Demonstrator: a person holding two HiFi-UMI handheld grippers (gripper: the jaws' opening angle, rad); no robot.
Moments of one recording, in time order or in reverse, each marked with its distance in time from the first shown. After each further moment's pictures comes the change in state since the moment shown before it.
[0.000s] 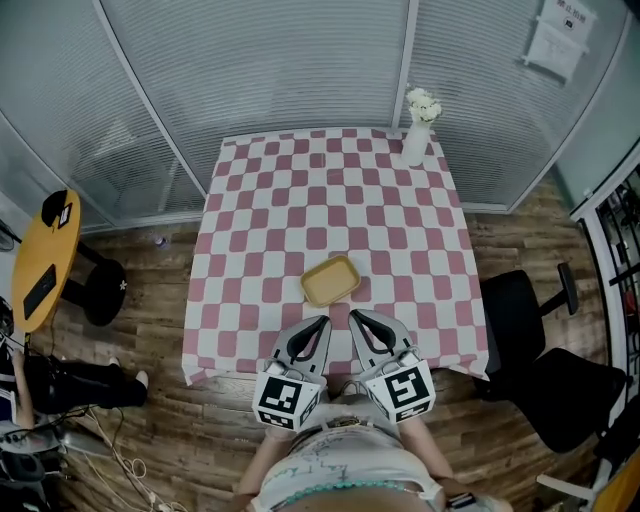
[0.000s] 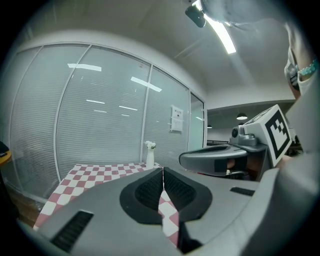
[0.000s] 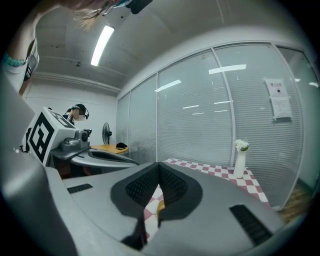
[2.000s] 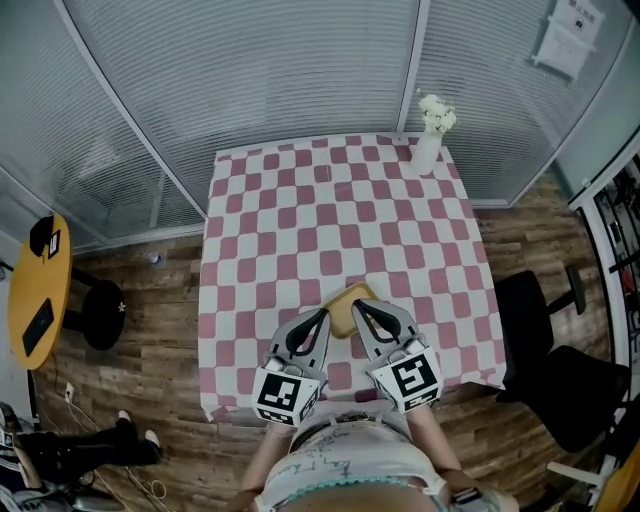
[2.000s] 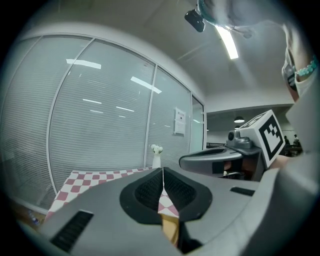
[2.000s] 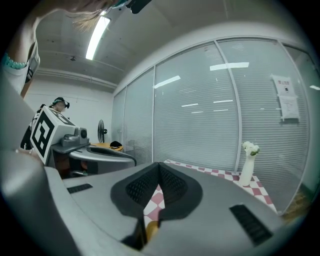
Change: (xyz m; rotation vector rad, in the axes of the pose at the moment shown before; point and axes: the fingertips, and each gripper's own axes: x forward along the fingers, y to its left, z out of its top) left arm 0.059 0.119 0.031 -0.001 -0.025 -0.060; right arm 0.130 -0.033 0.022 -0.004 0.026 -0.025
